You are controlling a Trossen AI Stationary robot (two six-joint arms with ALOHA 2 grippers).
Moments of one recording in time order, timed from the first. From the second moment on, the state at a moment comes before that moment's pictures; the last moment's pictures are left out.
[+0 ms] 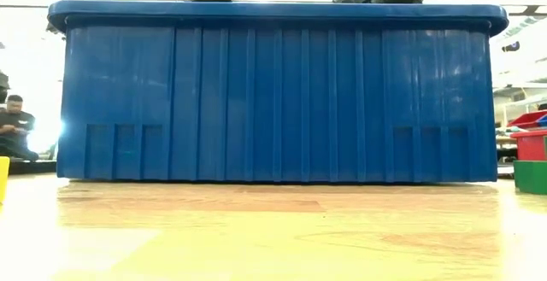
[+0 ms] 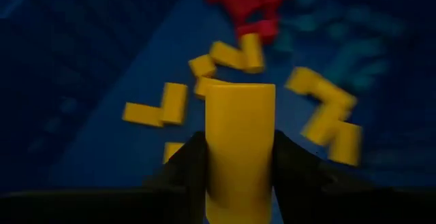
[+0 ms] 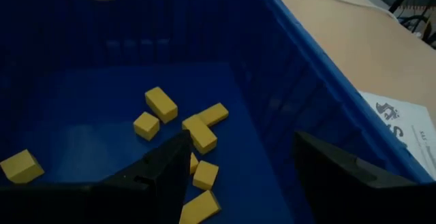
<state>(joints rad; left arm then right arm) 0.27 1.48 1.57 -1.02 -0.19 -0.25 -0.55 1.36 1.15 -0.25 -0.17 -0.29</state>
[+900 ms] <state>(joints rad) -0.71 1.30 1.32 -1.18 -0.21 -1.61 -0.55 1.36 1.15 -0.26 -0.18 -0.27</state>
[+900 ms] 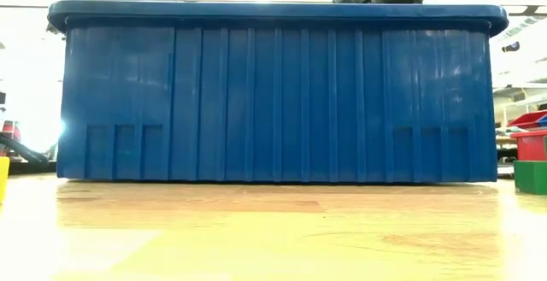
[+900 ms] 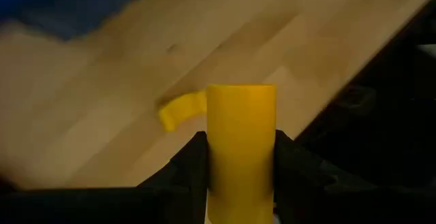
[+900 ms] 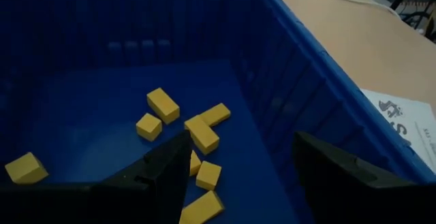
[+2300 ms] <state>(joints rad) -0.83 1.24 1.00 -1.11 -0.29 -1.84 -0.55 1.36 1.15 -0.24 -0.17 -0.27</state>
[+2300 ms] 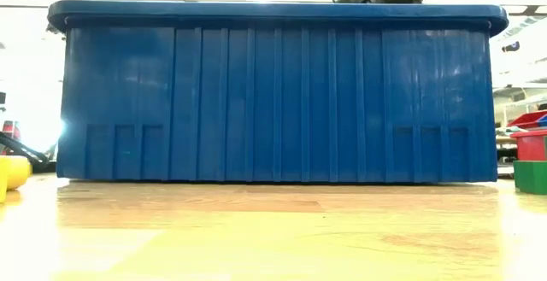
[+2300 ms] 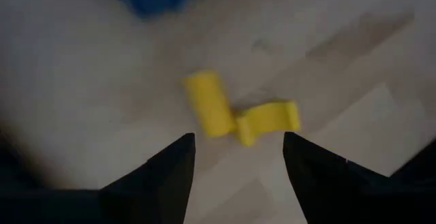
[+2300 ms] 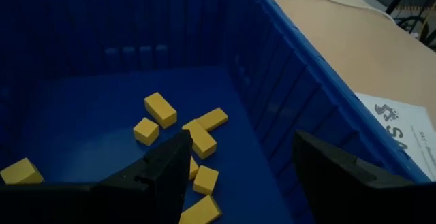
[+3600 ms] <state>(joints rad) 0.44 1.63 1.63 -1.16 -0.17 -0.15 -0.55 1.36 1.15 -0.23 -0.18 -0.29</state>
